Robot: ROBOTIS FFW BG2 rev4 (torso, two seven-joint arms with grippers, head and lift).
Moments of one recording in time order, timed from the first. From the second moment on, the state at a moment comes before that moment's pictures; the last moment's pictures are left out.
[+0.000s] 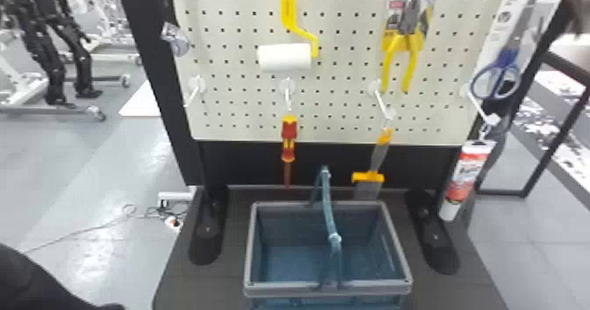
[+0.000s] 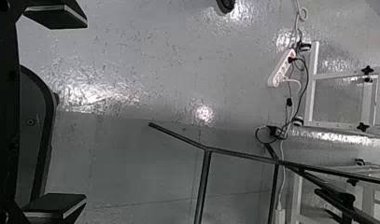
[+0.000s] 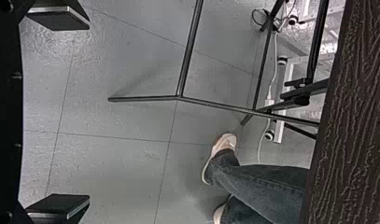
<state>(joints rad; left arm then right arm) -0.05 0.00 -0.07 -0.24 0.20 -0.39 0.04 -0.19 -0.15 -0.48 -0.23 0.55 -0.37 0.24</state>
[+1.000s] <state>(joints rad) -0.05 0.00 -0.07 -0.24 0.20 -0.39 0.04 -0.19 -0.15 -0.48 -0.23 0.55 -0.37 0.24</state>
